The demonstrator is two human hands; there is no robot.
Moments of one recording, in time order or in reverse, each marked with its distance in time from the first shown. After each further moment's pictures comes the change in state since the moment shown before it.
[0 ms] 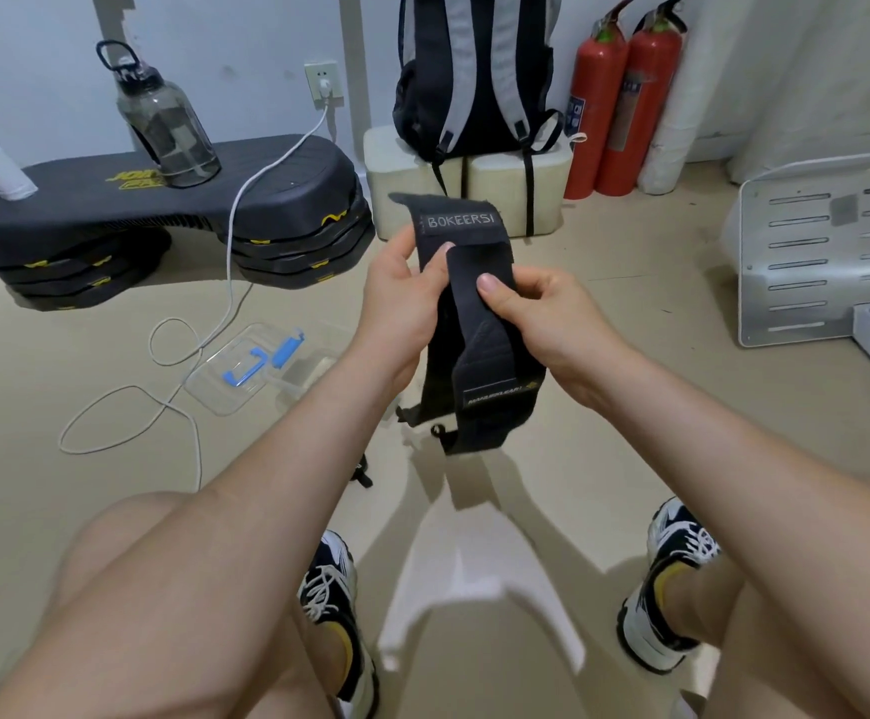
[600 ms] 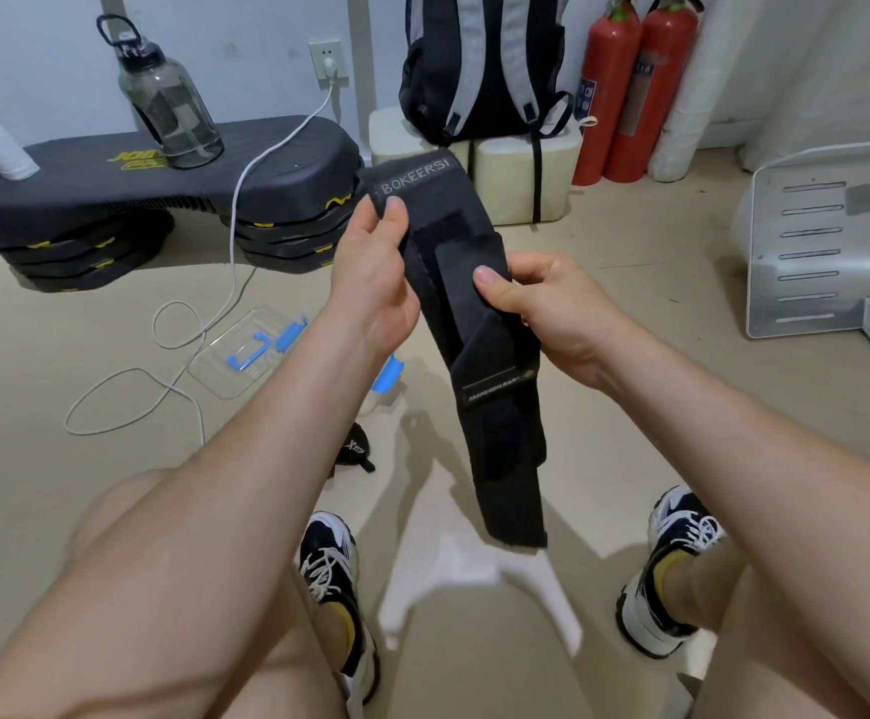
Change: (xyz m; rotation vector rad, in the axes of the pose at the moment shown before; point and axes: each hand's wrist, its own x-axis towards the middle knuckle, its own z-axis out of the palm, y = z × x) left_hand 0.010 0.013 -0.010 -0.475 0.115 -0.174; right_hand 0.005 0.002 0.000 0.077 -0.152 0.009
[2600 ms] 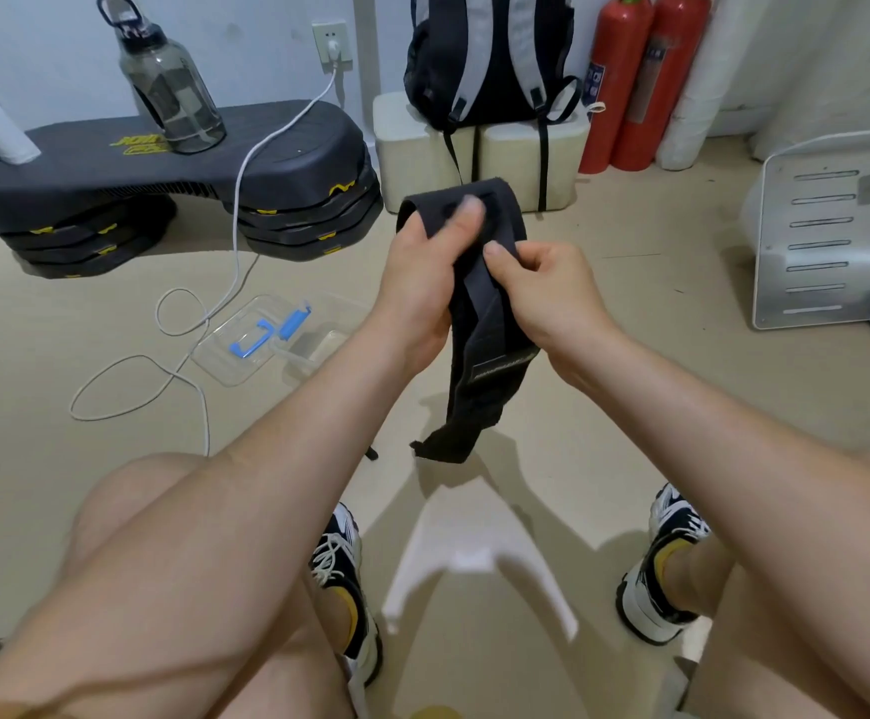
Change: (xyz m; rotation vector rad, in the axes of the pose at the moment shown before) left_hand -0.019 -0.021 0.008 0.232 -0.096 -0.009; right_hand 0.001 0.003 0.021 -0.213 0.305 -0.042
